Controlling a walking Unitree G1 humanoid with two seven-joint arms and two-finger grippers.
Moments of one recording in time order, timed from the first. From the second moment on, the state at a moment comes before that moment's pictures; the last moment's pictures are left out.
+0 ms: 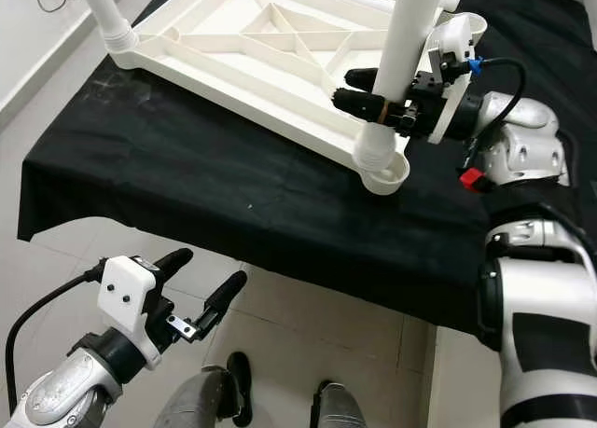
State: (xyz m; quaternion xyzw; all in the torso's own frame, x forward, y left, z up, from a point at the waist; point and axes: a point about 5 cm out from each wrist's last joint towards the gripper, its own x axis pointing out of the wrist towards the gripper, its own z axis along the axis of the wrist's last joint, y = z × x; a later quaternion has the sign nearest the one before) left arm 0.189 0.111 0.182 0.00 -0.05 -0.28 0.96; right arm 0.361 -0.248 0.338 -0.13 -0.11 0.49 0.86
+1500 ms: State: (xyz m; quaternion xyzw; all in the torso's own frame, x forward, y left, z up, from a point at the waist) left arm 0.188 0.112 0.186 0.01 -0.03 -0.30 0.95; right arm 0.329 -0.281 0.337 -0.14 -0.15 0.54 0.82
